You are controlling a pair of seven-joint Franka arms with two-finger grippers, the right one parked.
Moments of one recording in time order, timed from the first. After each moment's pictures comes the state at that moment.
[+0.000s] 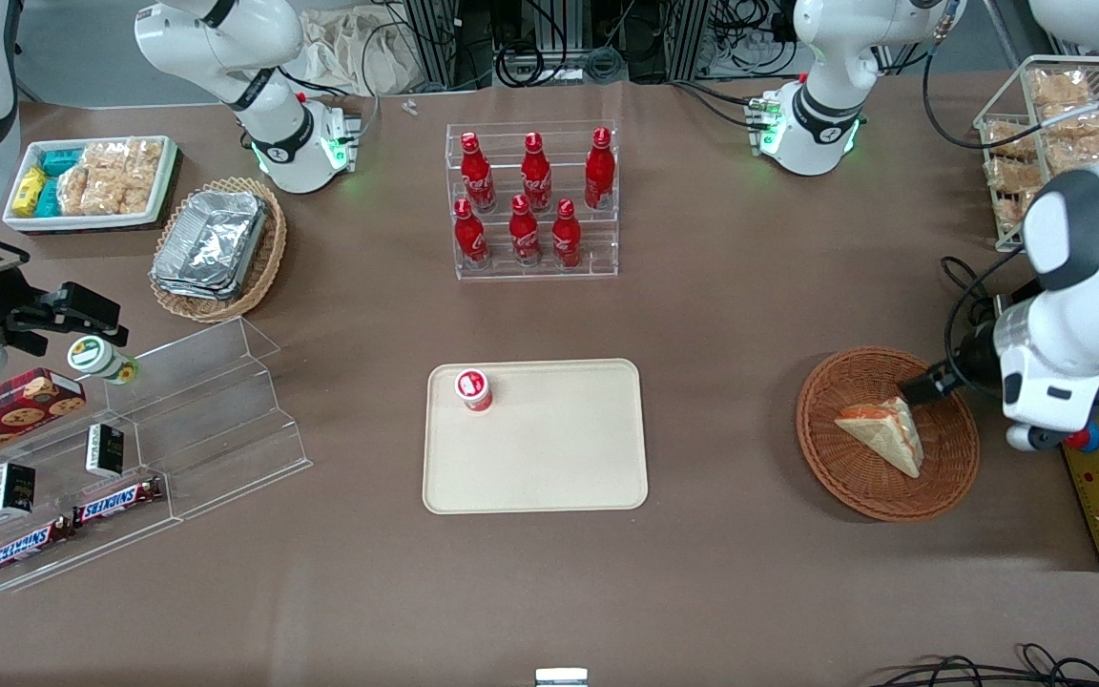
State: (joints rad) arm 0.07 0.25 -0.09 -1.76 -0.04 1.93 -0.58
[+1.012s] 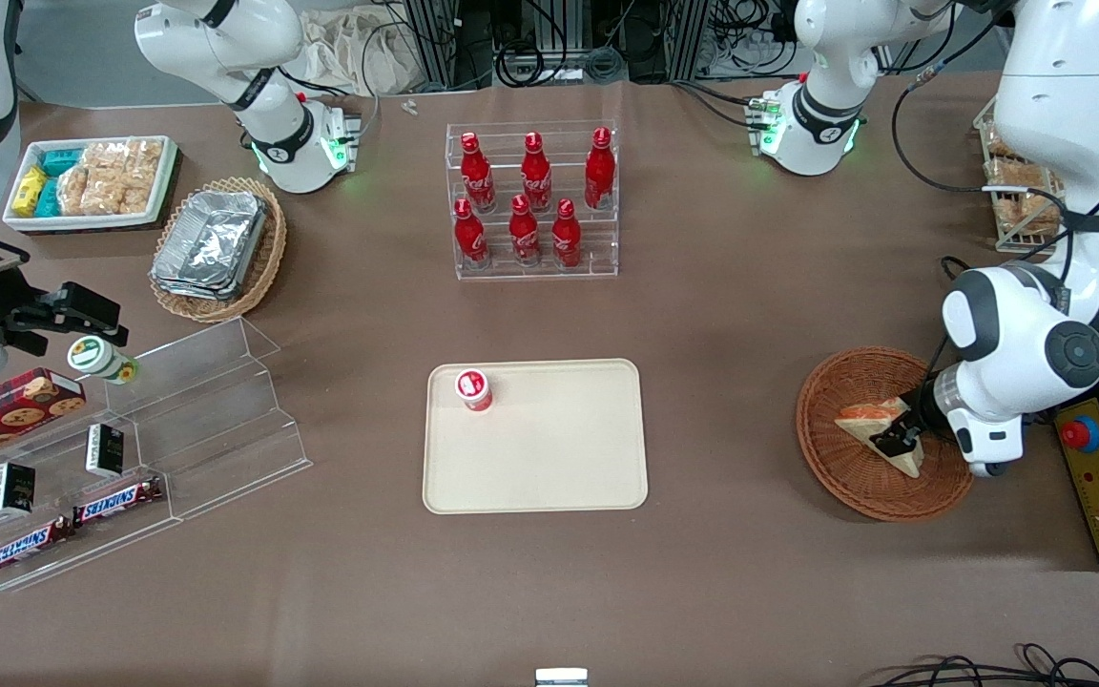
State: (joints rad) arm 0.13 0.45 -0.10 -1.94 -0.06 2.38 -0.77
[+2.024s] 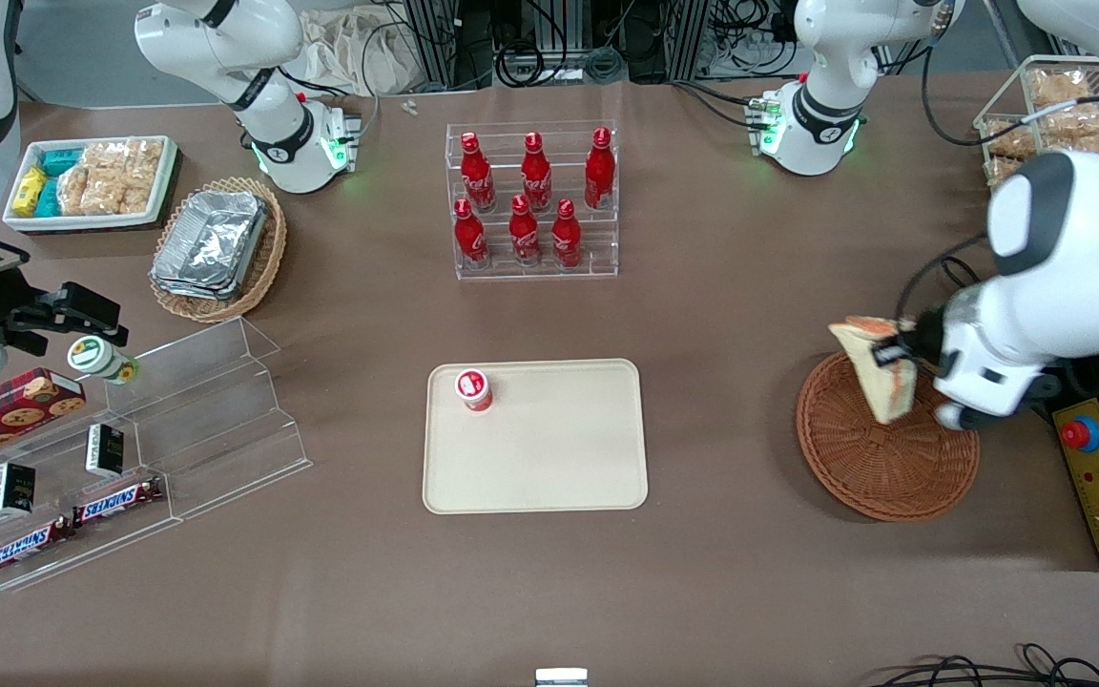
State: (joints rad) arm 0.12 0.23 -0.34 -1.64 -0.05 1.67 -0.46
